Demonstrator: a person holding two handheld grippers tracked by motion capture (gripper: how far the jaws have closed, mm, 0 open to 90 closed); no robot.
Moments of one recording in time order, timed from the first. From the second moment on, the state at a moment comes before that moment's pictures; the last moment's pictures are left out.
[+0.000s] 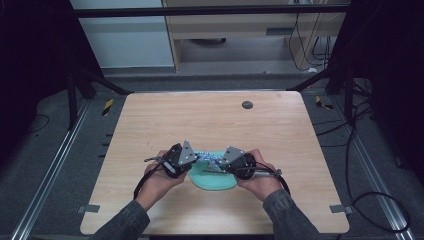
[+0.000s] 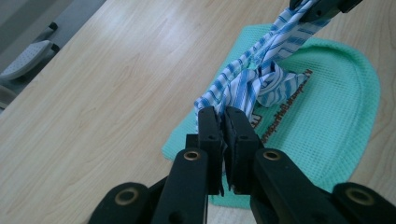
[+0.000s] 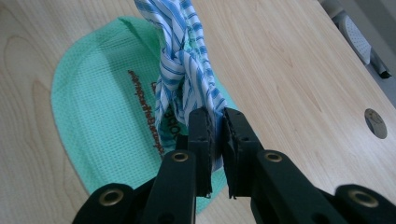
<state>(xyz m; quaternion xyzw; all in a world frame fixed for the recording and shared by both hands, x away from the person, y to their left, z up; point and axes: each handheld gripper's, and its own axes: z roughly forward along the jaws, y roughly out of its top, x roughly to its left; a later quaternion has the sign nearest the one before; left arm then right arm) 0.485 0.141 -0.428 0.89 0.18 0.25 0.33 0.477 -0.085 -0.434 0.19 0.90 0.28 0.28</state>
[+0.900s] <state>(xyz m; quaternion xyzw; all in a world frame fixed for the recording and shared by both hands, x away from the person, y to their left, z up) 0.472 0.144 -0.458 0.90 0.19 0.22 0.33 0.457 -0.085 -0.452 0.16 0.91 0.27 0.27</state>
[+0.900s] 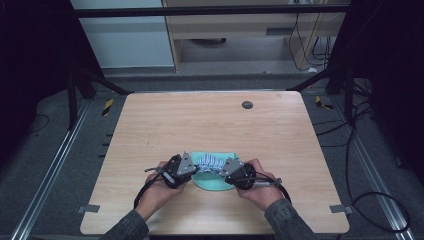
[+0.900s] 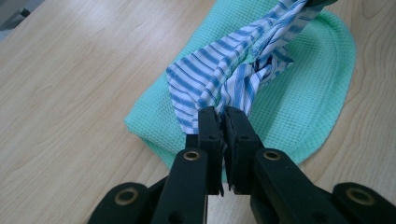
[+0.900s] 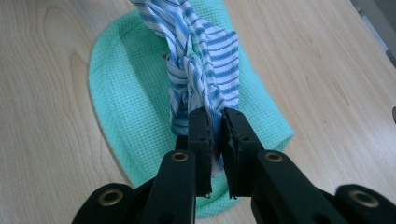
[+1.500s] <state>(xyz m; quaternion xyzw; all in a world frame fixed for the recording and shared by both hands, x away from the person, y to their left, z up) 0.465 0.145 -0.469 0.90 0.19 0.21 0.33 0.449 -0.086 -0.462 0.16 0.91 0.27 0.26</state>
